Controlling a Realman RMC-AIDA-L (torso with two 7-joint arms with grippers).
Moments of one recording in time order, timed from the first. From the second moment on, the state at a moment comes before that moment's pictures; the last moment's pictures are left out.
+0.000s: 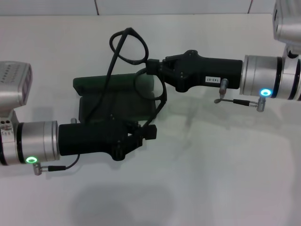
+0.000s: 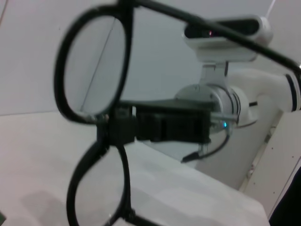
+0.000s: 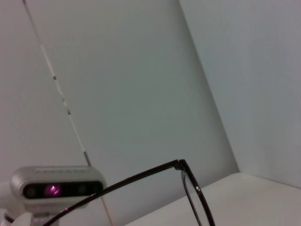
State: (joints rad) left arm -0.50 -2.09 0.74 0.43 1.93 1.69 -1.27; right arm 0.79 2.03 -1.58 -0.37 -0.99 -1.25 1.29
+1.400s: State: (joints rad) left arm -0.52 -2.08 0.74 0.43 1.83 1.71 -1.27; right arm 0.73 2.03 -1.64 -0.39 -0.99 -1.31 1.25
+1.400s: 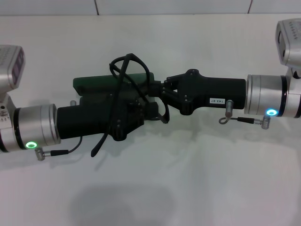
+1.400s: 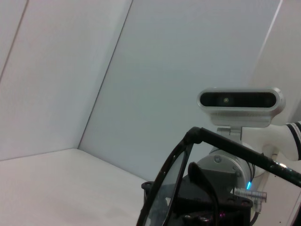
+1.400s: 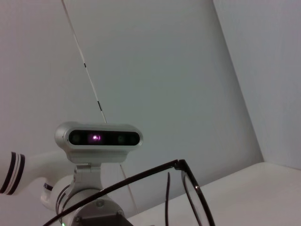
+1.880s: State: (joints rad) left arm -0.54 -2.08 0.74 0.43 1.83 1.71 -1.27; right arm 0.72 2.03 -1.64 -0.39 -0.99 -1.32 1.25
